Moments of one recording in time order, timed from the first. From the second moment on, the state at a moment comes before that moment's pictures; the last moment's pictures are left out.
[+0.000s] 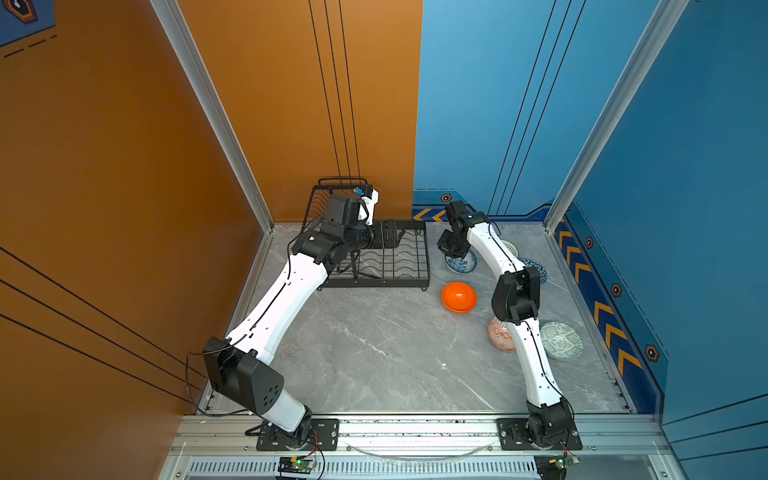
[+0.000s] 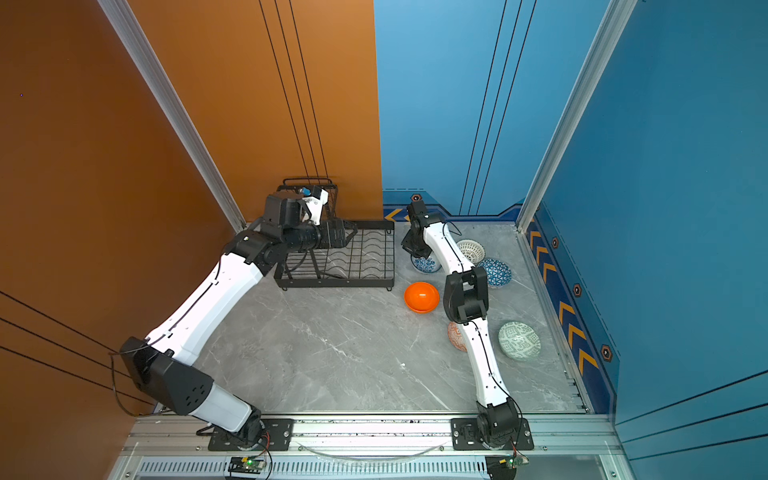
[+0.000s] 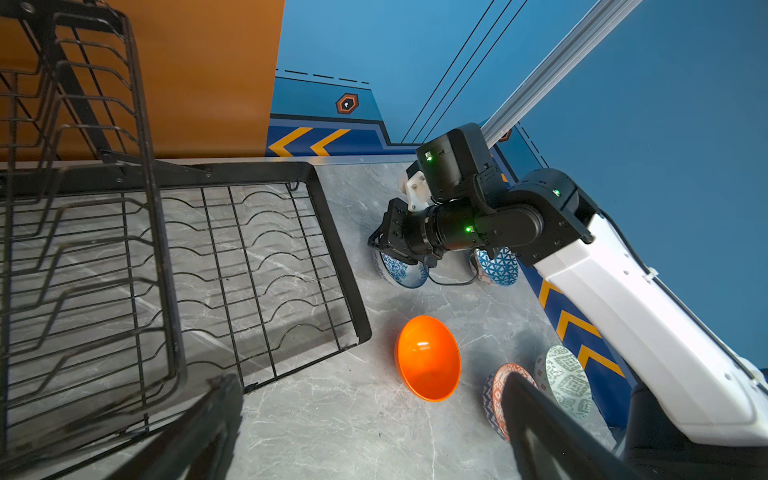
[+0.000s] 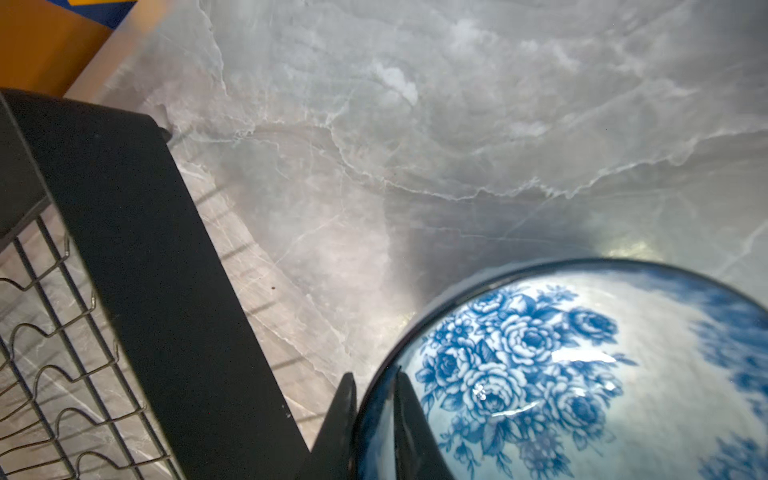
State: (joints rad) left arm -0.42 1.58 1.67 -0.62 0.23 -0.38; right arm 0.29 2.58 2.52 -1.11 -0.05 0.80
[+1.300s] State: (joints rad) left arm -0.70 2.03 2.02 -0.43 -0.30 -0.35; right arm 0.22 2.23 2.39 -0.74 -0.28 1.17
